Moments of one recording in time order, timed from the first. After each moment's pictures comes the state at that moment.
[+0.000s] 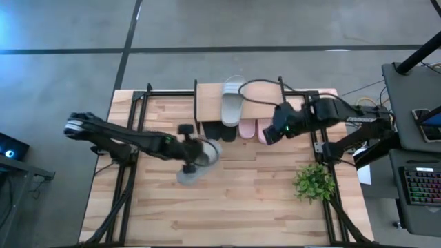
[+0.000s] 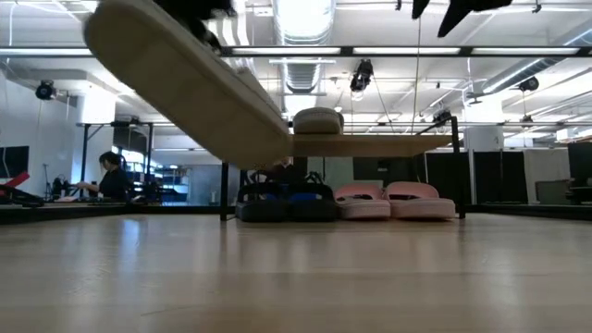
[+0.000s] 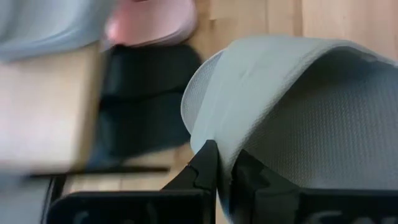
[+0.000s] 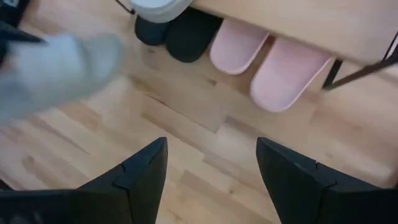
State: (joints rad) left arm -0.20 1.35 1.07 -0.68 -0.48 -0.03; right arm 0.05 1.36 1.60 -1.39 0.23 1.12
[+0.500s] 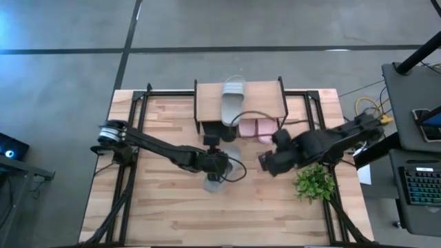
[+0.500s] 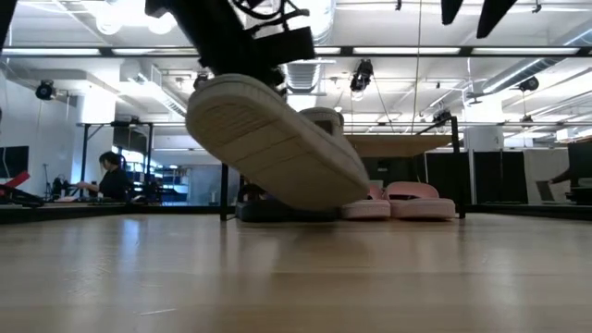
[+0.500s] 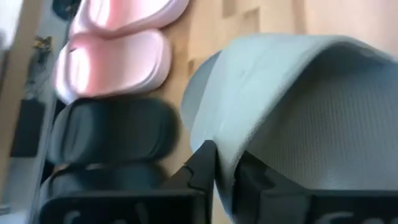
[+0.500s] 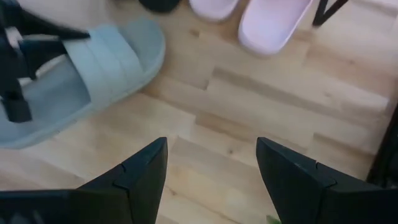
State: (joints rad) left arm -0.21 1.78 1.23 -0.40 -0.58 0.04; right arm 0.37 1.52 1.60 -1.51 0.33 1.56
